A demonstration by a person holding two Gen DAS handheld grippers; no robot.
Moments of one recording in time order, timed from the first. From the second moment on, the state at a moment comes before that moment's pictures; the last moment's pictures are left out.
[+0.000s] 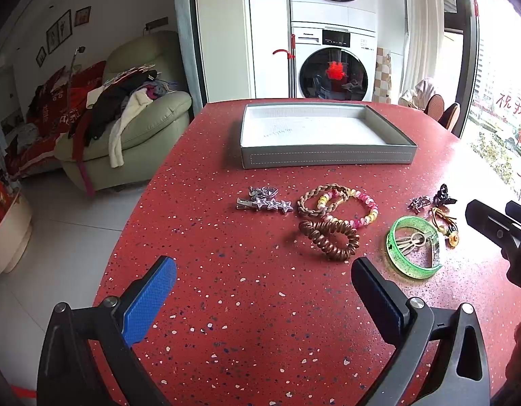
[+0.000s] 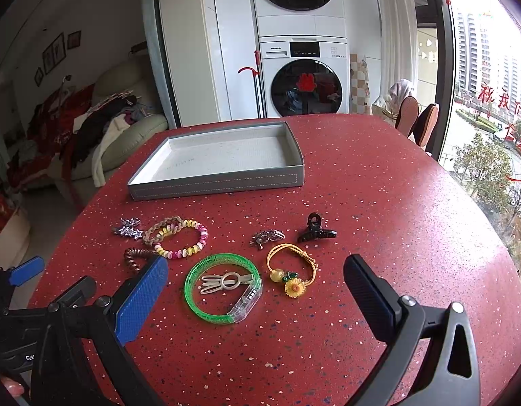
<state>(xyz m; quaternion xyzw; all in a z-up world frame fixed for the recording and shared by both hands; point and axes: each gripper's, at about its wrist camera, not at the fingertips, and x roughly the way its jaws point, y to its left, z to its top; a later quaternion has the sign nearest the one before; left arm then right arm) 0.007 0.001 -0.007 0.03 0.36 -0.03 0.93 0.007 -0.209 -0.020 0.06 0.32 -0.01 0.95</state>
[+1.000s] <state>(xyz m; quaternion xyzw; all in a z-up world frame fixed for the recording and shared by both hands) 0.007 0.002 -0.007 0.03 0.36 -0.03 0.93 0.005 -0.209 -0.017 0.06 0.31 -0.01 0.95</state>
